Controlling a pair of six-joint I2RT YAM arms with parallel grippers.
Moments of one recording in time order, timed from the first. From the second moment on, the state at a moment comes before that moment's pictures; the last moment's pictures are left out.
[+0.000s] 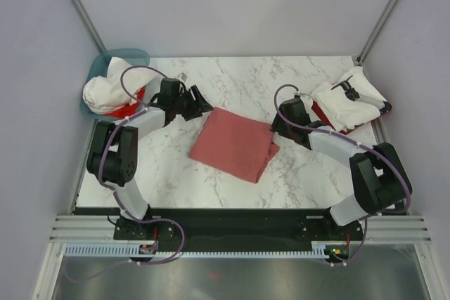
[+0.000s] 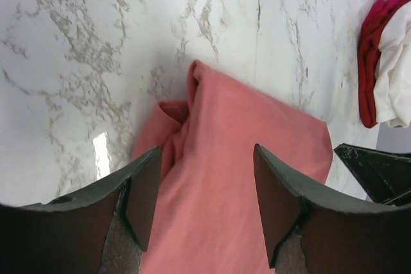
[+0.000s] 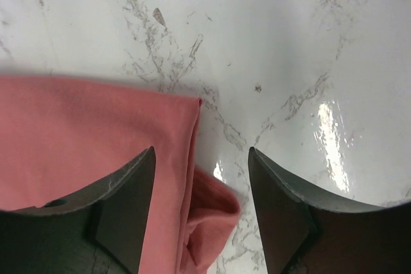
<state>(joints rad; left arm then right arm) -0.24 1.82 1.10 0.03 0.39 -0.66 0.40 1.56 0.85 -0.12 0.24 0.71</state>
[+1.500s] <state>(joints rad) -1.11 2.12 1.64 -0.59 -0.40 -0.41 0.20 1.49 0.48 0.26 -0.37 0.71</state>
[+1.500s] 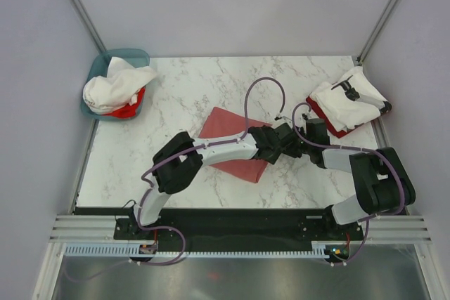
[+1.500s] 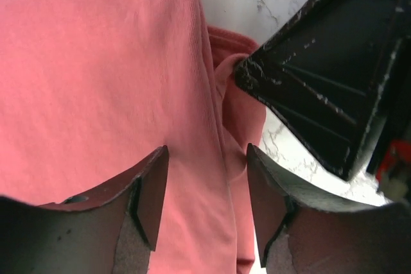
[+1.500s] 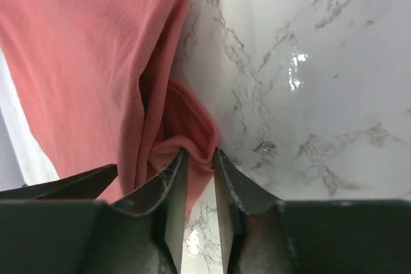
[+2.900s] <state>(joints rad) -1.16 2.19 1.76 -0.83 -0.55 -0.41 0.10 1.69 0.57 0.38 -0.50 0.78</state>
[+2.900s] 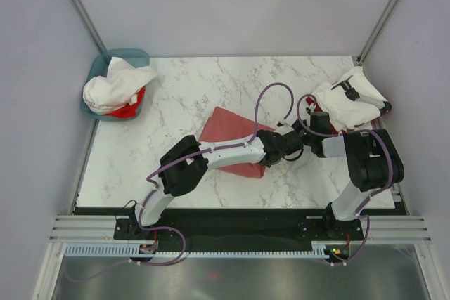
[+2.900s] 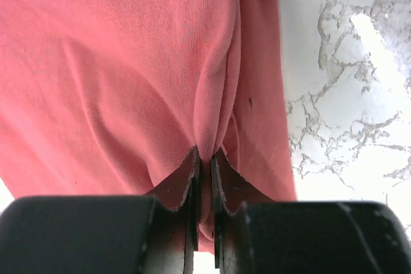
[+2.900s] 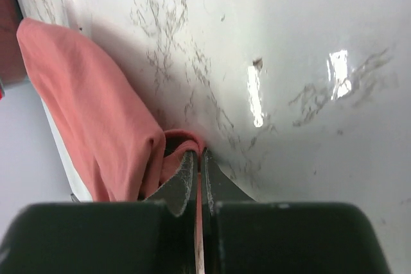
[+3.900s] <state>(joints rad) -1.15 2.10 1.69 -0.74 -0.40 -0.44 0.00 1.71 0.57 0.54 -0.52 0.87</state>
